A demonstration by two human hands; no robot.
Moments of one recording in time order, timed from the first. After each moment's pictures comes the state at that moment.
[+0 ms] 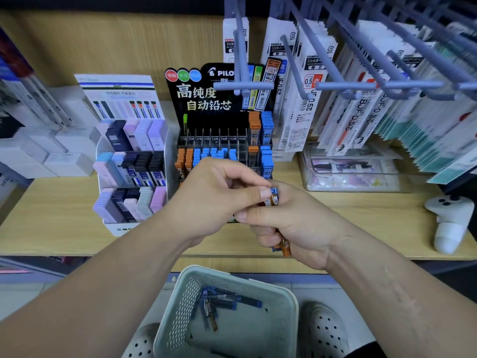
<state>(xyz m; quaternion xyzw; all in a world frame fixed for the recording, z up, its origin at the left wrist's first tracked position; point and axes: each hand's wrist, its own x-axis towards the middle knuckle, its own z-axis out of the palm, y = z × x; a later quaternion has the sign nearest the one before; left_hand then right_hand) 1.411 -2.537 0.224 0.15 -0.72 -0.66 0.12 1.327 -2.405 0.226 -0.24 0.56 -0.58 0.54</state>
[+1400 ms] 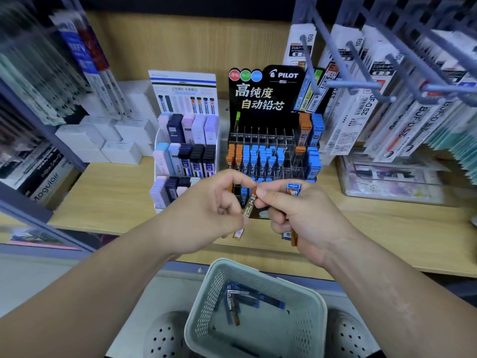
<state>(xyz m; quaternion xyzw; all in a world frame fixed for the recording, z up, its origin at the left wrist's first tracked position) 1.495 -2.579 0.217 0.19 -0.77 -0.61 0.04 1.364 -2.447 0.210 -0.15 0.63 -0.63 0.43</state>
